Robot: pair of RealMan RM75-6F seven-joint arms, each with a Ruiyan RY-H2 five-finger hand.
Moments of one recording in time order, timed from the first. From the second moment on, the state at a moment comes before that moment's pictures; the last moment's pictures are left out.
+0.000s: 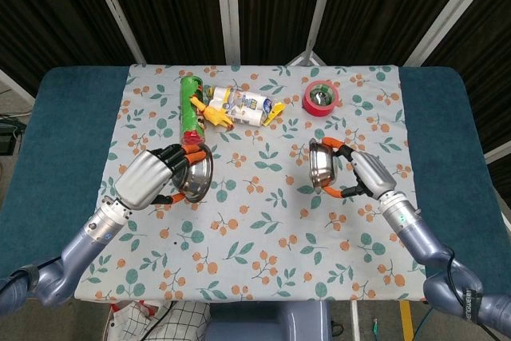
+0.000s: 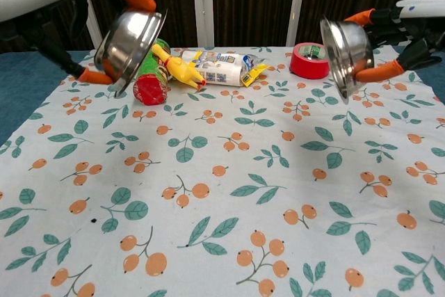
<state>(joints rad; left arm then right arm) -0.69 -1.35 -0.06 -1.50 1.62 1.30 0.07 0.51 -1.25 0.40 -1.57 -1.38 0.76 0.32</state>
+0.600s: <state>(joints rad) -0.65 -1.39 0.02 -1.42 1.53 1.11 0.19 0.52 -1.58 0.14 -1.08 -1.63 1.09 -0.25</state>
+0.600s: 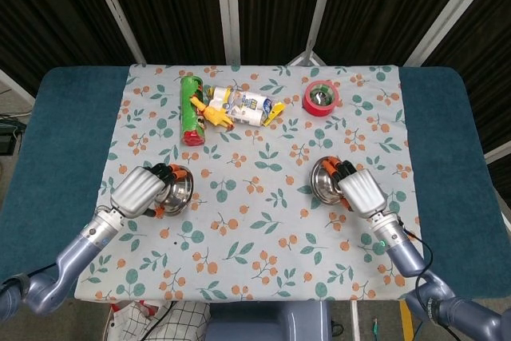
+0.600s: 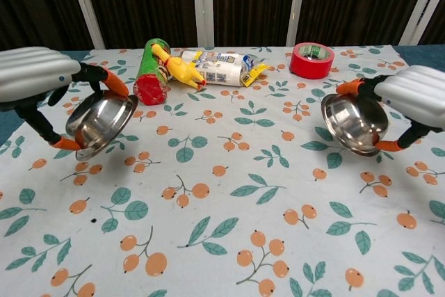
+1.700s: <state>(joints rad) -0.64 -1.48 0.00 -1.34 1.50 1.06 0.25 0.54 -1.47 0.06 -1.37 -1.50 0.93 -0.27</state>
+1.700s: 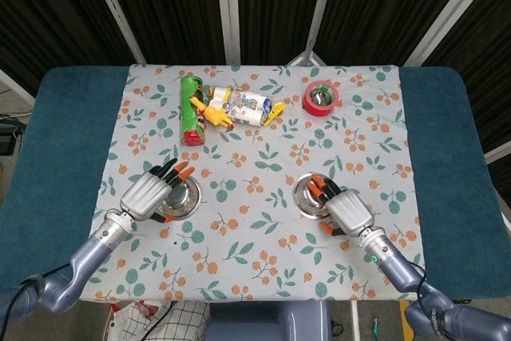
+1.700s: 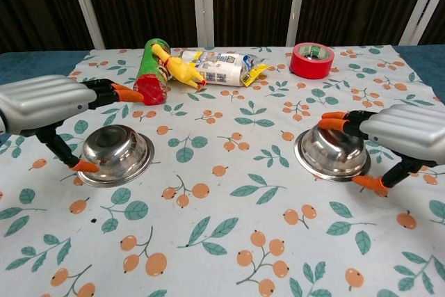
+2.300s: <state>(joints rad) -0.44 -1.35 0.04 -1.49 1.59 1.42 0.19 0.39 -1.29 0.05 -1.62 -1.56 1.28 -0.31</state>
